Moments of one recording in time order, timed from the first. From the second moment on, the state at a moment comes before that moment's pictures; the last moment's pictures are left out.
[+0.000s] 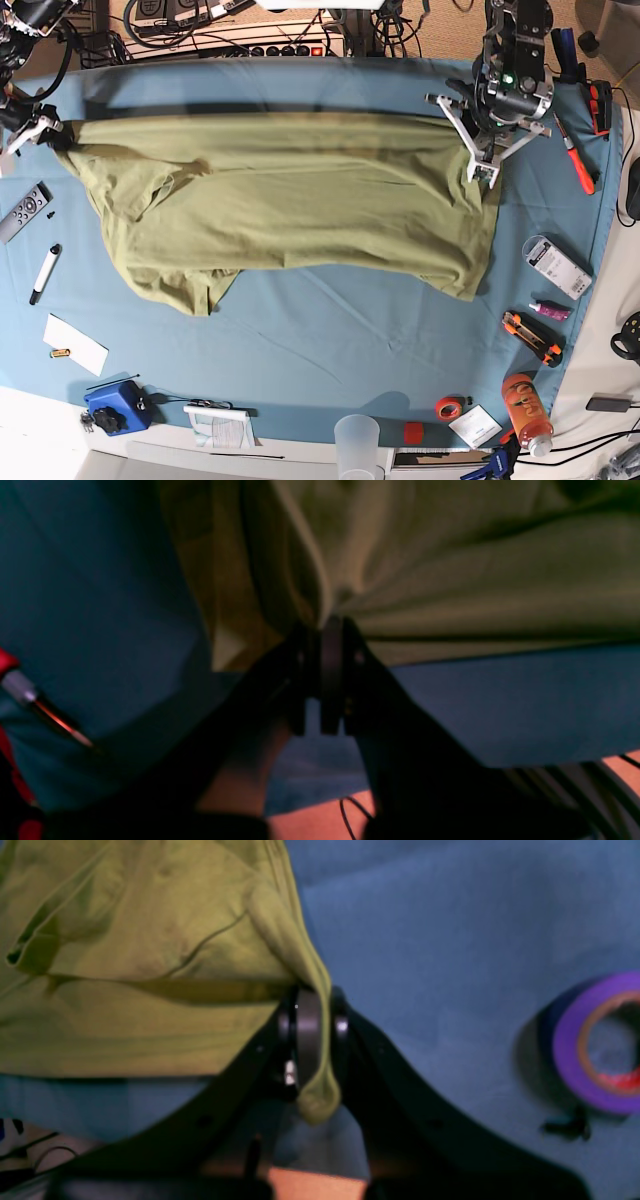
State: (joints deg) left arm 21.4 -9.5 1.2 115.8 -4.1 -5.3 67.2; right arm -12.1 31.9 52.7 74.0 56.2 40.0 -77.2
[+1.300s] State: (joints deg) left arm 26.2 -9.6 1.1 125.9 8.3 0.0 70.6; right arm 2.4 37.8 53.0 74.1 61.6 39.8 -77.4
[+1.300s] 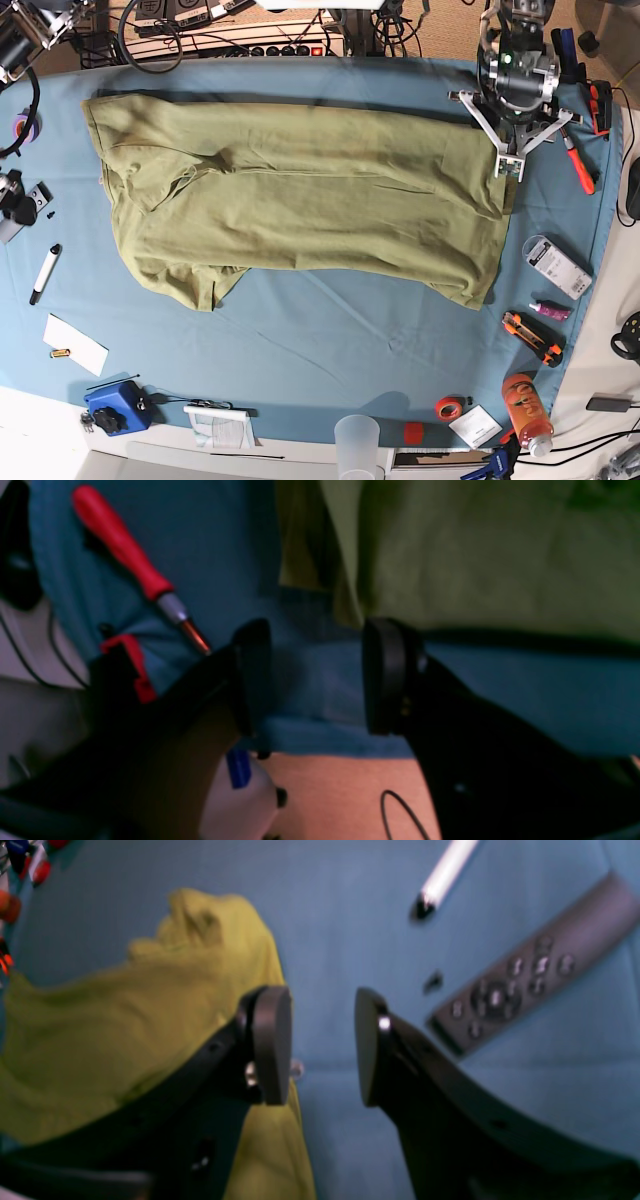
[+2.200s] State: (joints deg) left arm 10.8 -9.6 1.1 116.5 -4.4 -9.6 53.2; right arm 19.6 37.9 22.0 74.0 32.1 39.9 -52.3
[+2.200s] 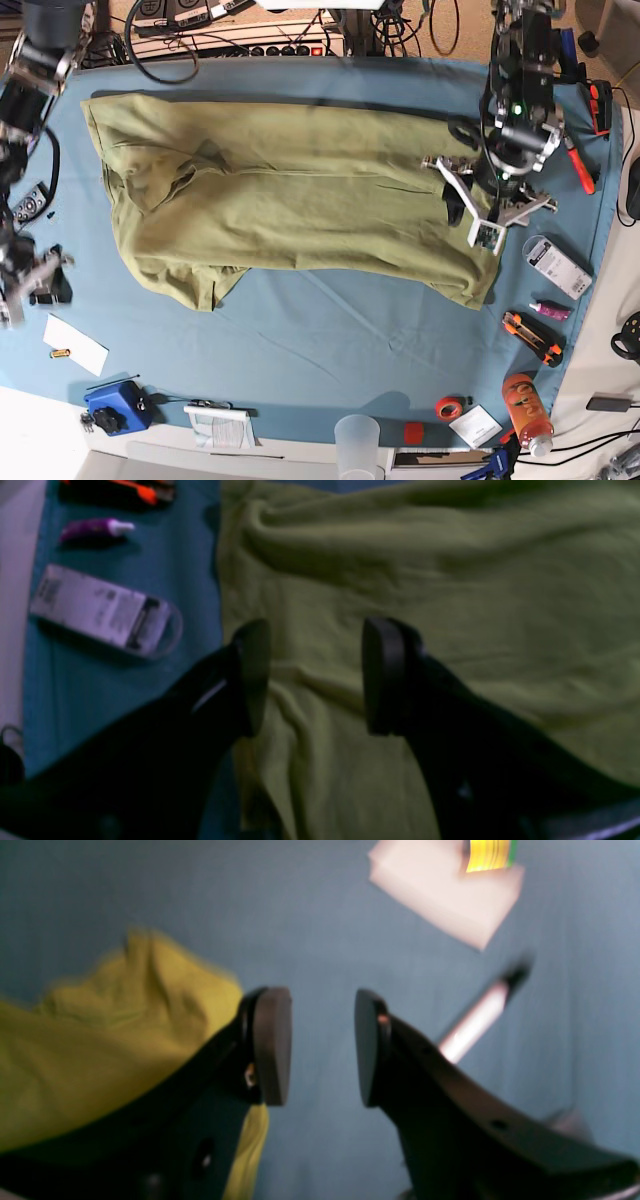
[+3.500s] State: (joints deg) left arm 7.6 -9.6 1.1 108.6 -4.4 -9.6 53.9; right arm 35.9 25.2 -15.5 43.2 1.4 24.8 -33.5
